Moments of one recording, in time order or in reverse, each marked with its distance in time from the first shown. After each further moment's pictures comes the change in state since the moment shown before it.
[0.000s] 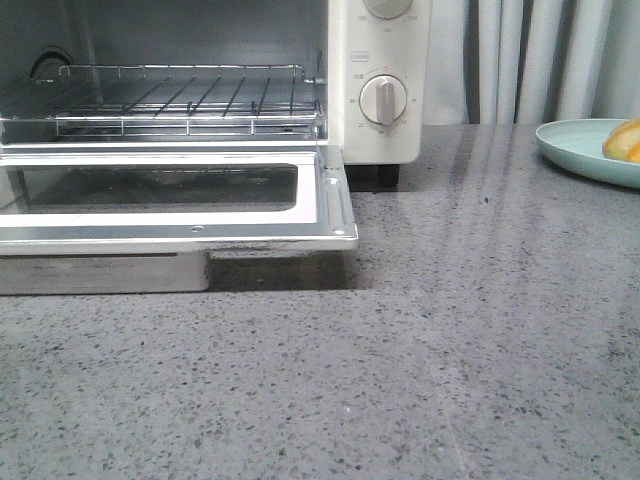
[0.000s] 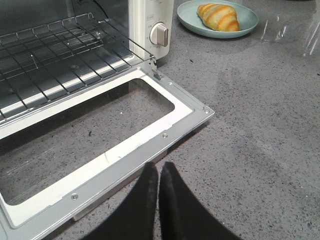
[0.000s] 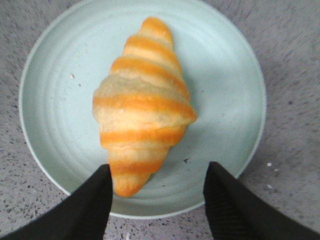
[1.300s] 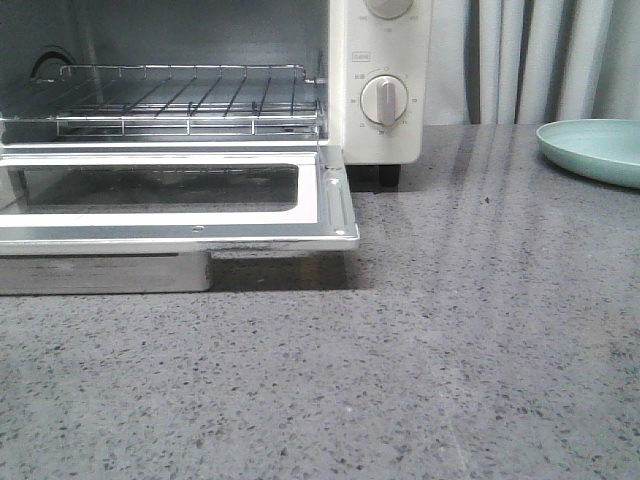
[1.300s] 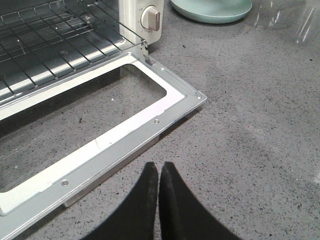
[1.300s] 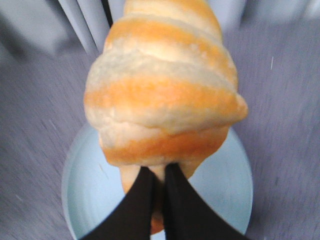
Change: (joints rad) left arm 0.000 0.000 0.000 0.000 0.052 0.000; right arm -0.009 -0.124 -0.004 -0.061 -0.215 0.106
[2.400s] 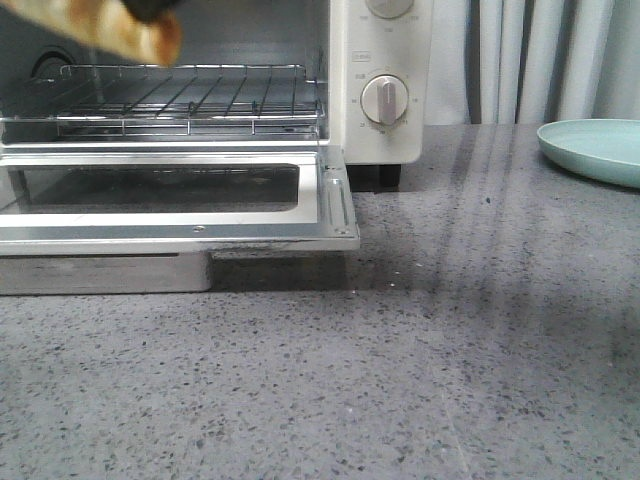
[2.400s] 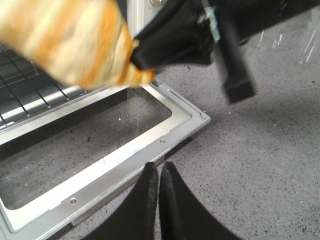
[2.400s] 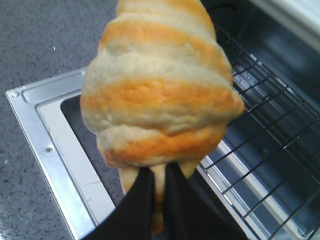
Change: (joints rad) left arm 0.000 -0.033 0.000 -0.014 -0.054 0.000; right arm 0.993 0.151 -0.002 -0.248 -0.186 -0.067
